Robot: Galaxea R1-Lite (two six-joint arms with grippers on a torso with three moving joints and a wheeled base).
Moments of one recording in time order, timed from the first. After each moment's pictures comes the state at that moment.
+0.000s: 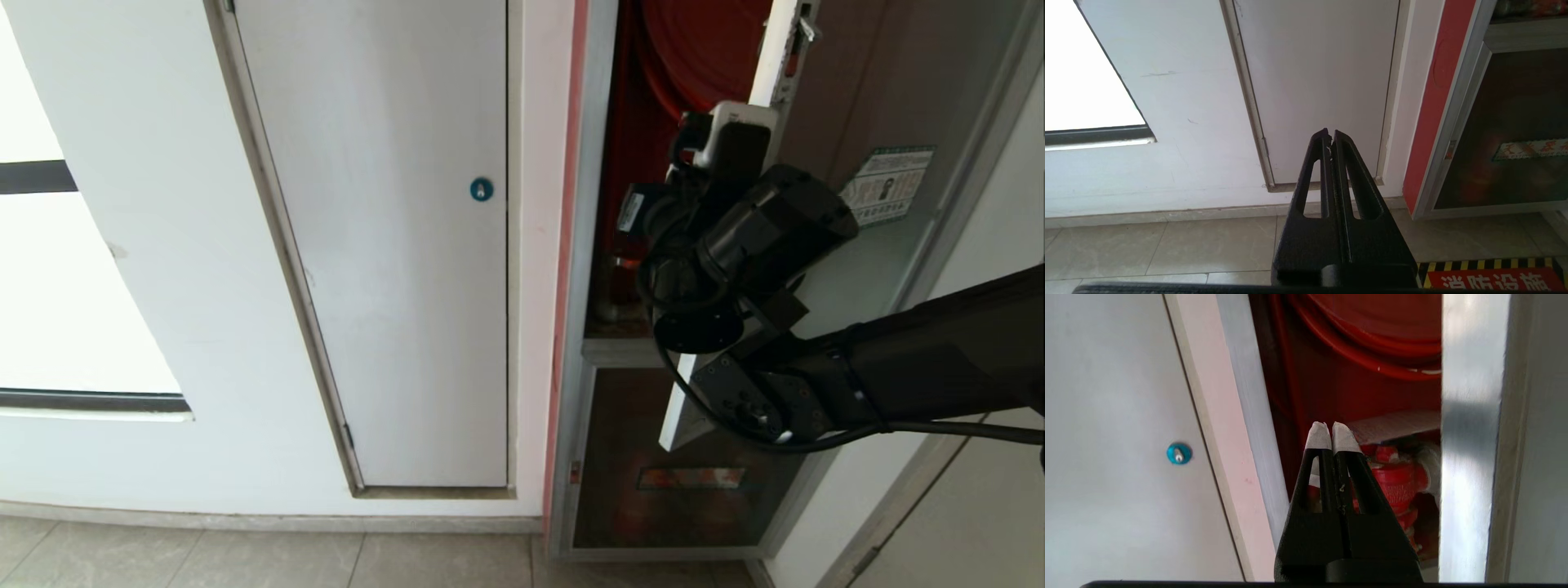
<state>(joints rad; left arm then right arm) -0.01 0.00 0.00 -0.01 -0.04 0.05 0.61 2.02 -1.25 -1.36 -0.78 -0.26</state>
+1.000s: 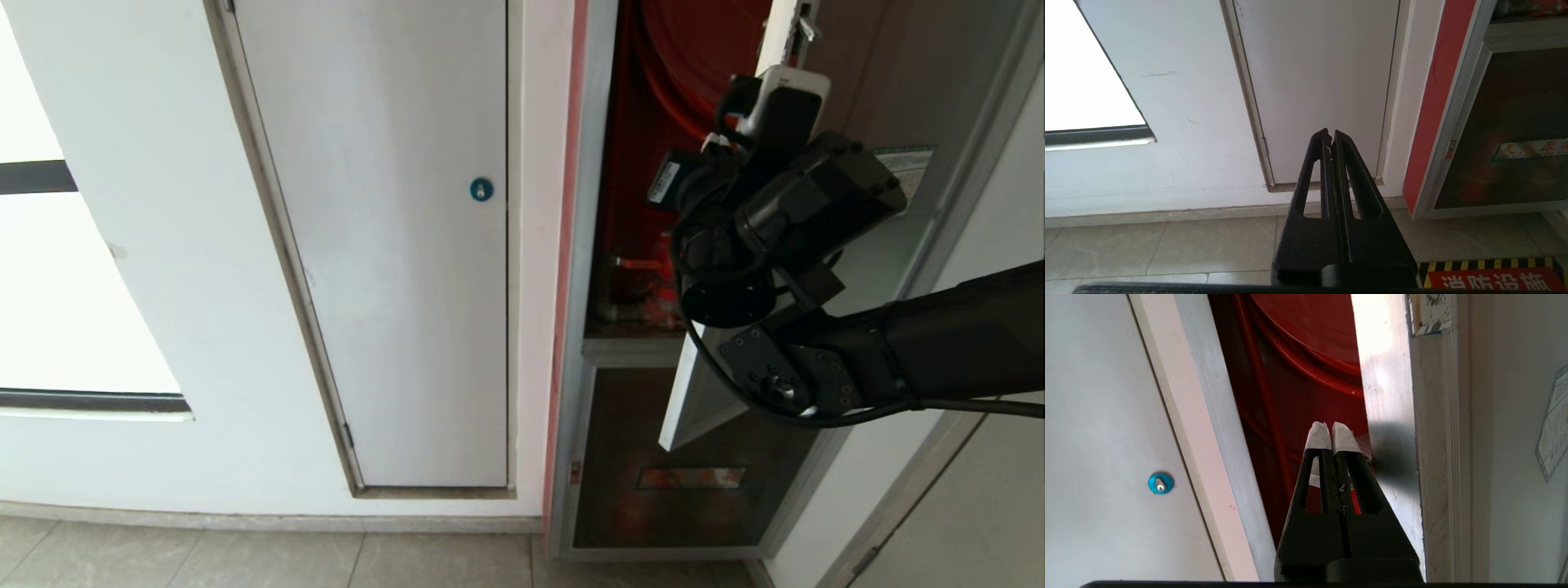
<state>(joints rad) -0.01 0.00 0.00 -0.01 -0.04 0.05 0.56 1.98 -1.27 -1.36 -0.78 -0.26</state>
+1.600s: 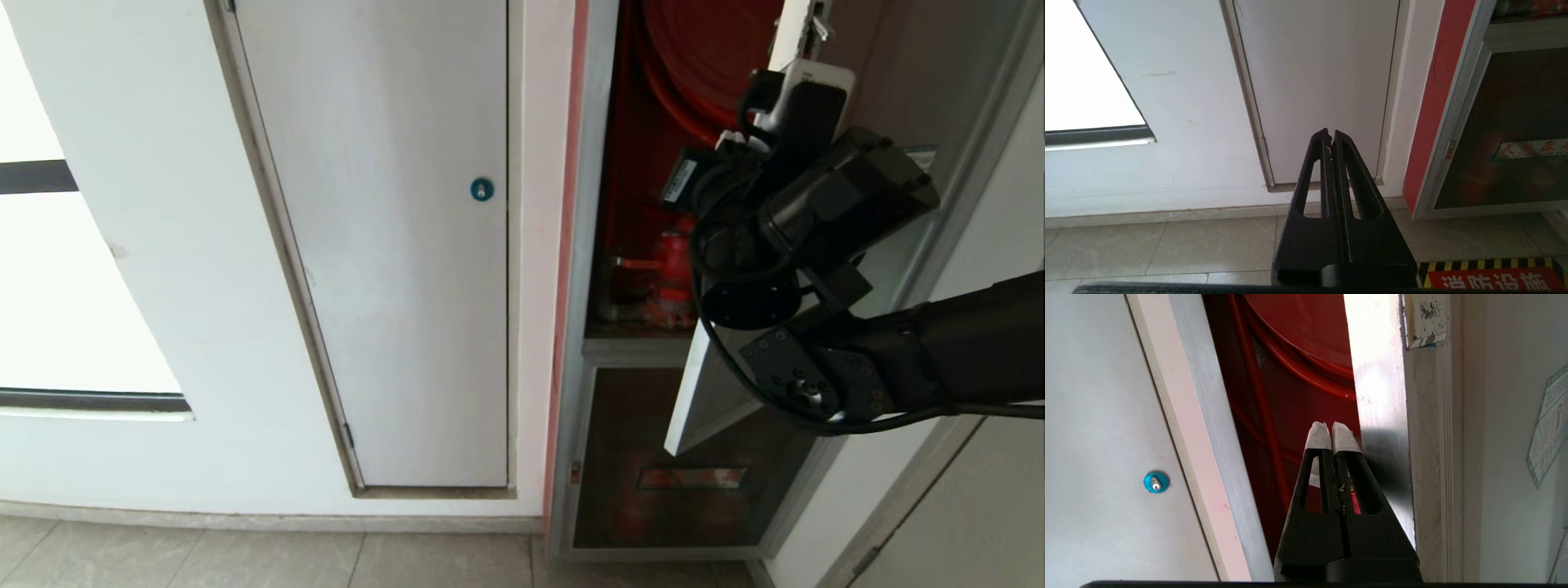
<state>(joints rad) -0.01 0.00 0.00 -0.02 -0.04 0.05 0.54 1.94 -1.21 -1.36 -0.78 -0.26</state>
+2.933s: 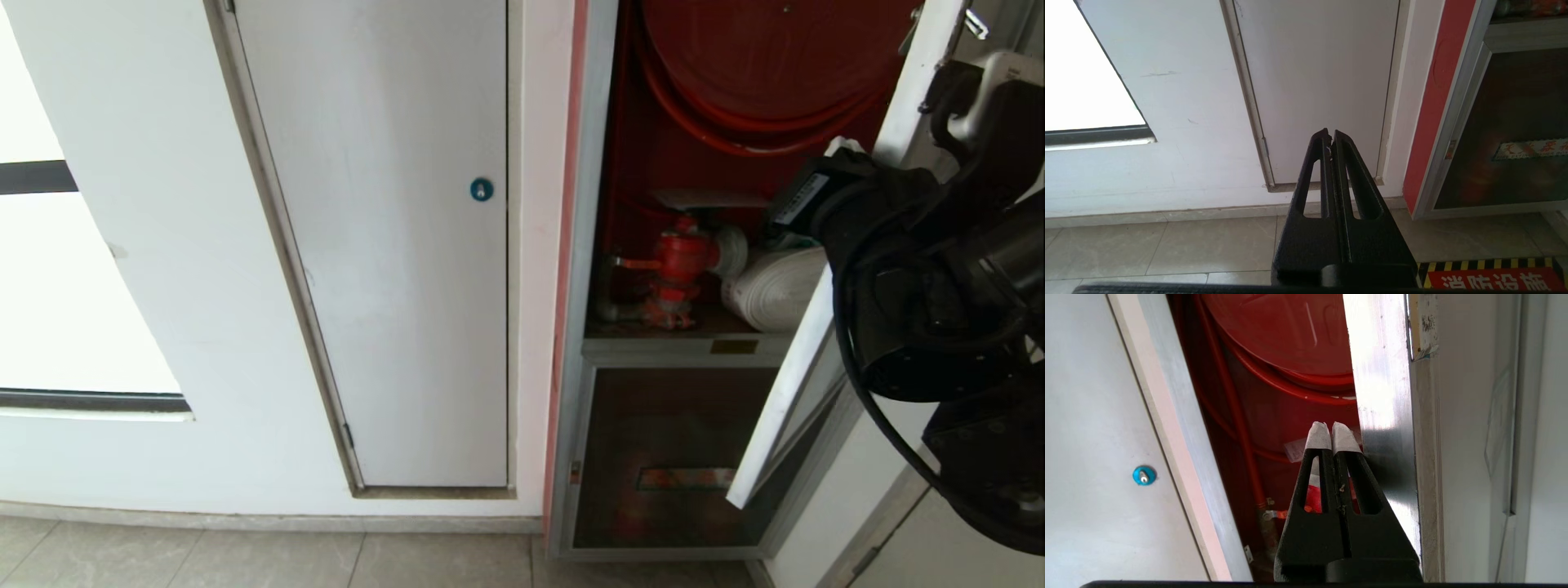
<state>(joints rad) -0.01 0.00 0.00 -0.01 -0.04 0.05 0.56 1.64 -0.82 -1.44 -0.79 -0.26</state>
